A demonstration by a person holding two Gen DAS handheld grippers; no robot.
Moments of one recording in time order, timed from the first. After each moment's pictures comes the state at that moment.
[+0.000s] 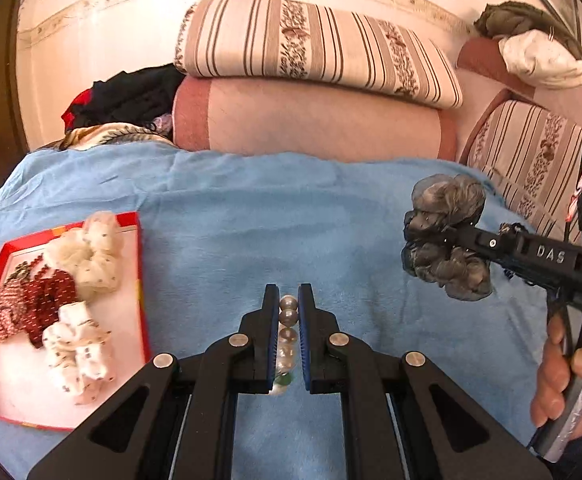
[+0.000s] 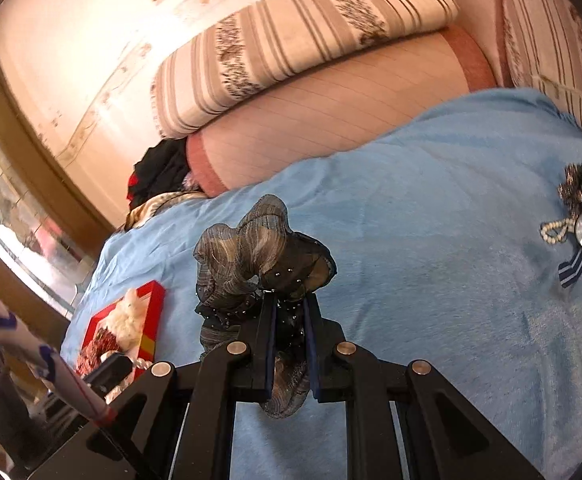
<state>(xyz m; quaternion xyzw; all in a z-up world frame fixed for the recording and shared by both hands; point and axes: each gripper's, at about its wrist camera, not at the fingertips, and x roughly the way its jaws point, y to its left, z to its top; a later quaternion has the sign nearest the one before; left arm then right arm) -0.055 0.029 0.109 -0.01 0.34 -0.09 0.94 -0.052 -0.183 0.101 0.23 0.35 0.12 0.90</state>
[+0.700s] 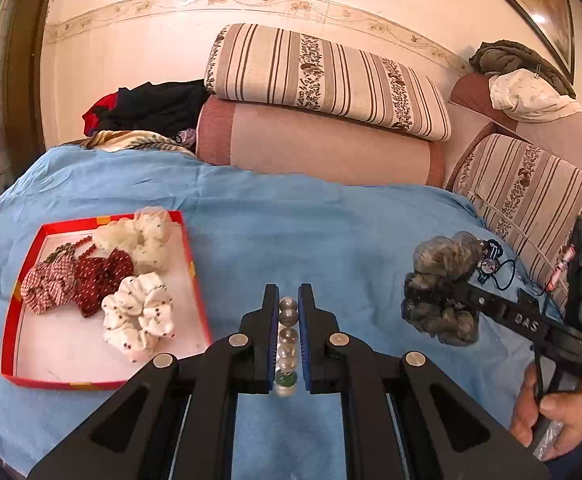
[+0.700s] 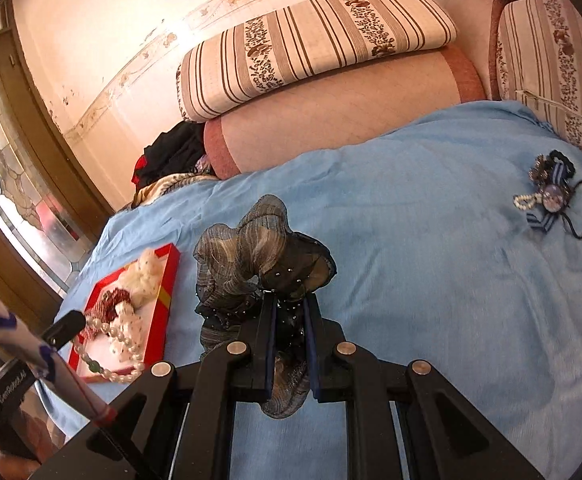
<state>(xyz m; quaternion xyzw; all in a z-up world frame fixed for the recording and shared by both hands) -0.126 0.089 0.137 -0.04 0.31 -0.09 0.95 -0.134 -0.141 0.107 0.19 0.34 0.10 0.92</state>
